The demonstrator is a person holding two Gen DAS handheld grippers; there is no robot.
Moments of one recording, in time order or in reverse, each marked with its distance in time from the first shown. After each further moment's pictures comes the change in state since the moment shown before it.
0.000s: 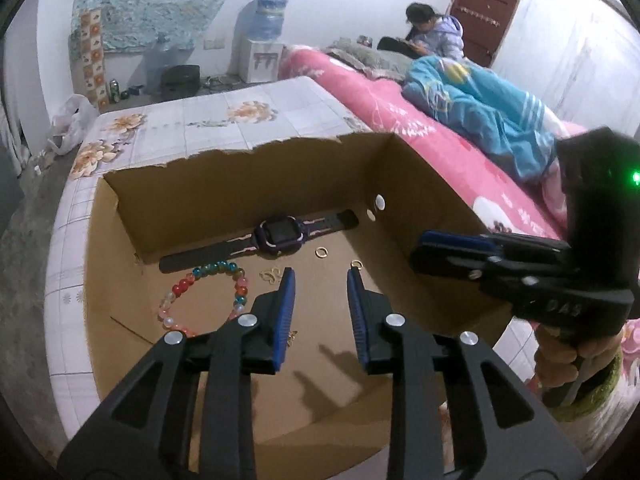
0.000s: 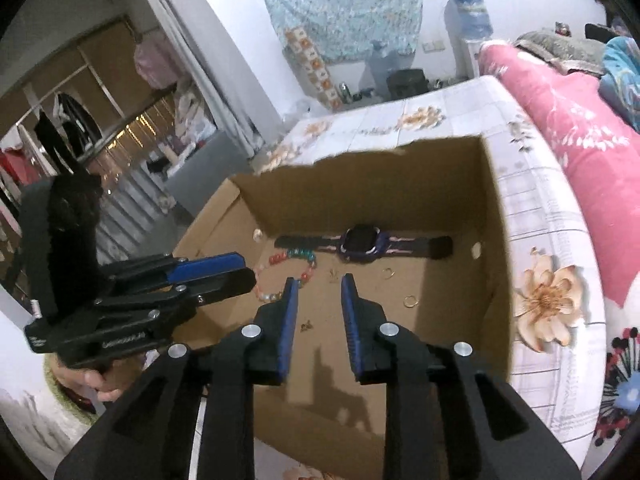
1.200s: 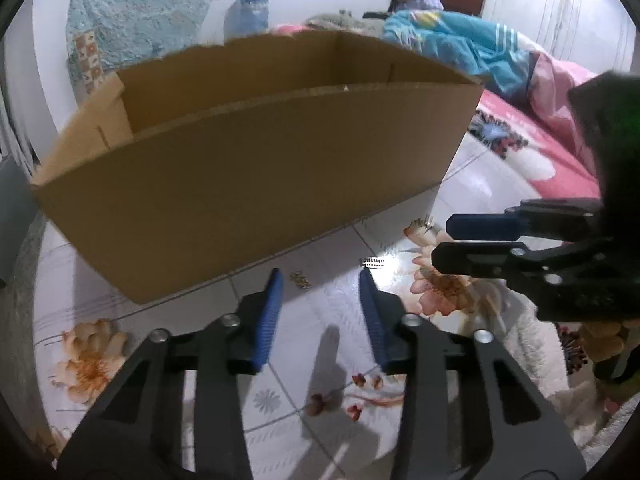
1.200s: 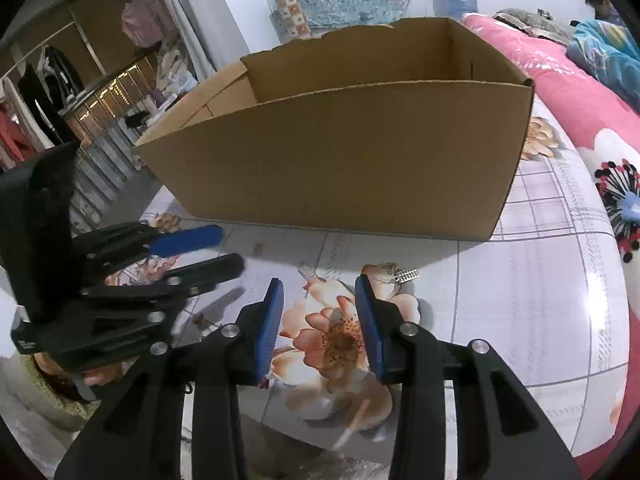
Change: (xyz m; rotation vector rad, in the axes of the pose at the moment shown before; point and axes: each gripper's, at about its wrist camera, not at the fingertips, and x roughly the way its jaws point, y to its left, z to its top) left arm -0.006 -0.046 -0.147 0.136 0.041 0.084; right arm -0.015 0.029 -0.146 -0.052 0.109 -0.131
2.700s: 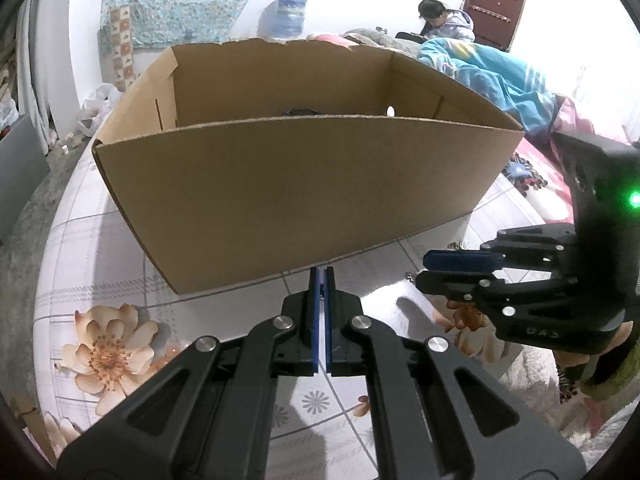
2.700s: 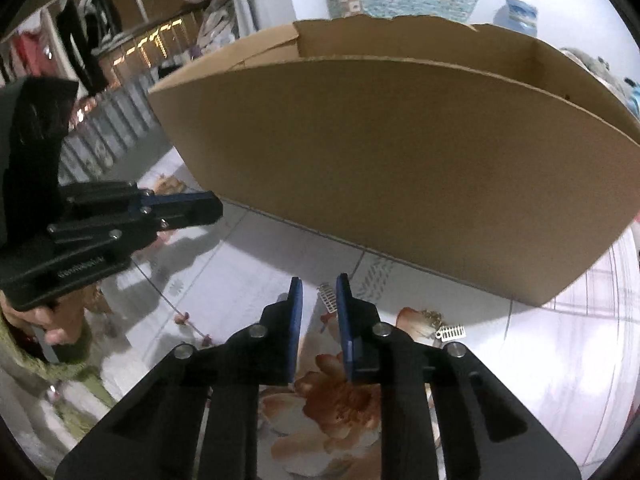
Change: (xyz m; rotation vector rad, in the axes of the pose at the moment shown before) left arm -0.015 0.038 -0.005 -0.143 -0.057 0.011; right arm 0.035 0.022 0.006 -0.238 0.062 0.025
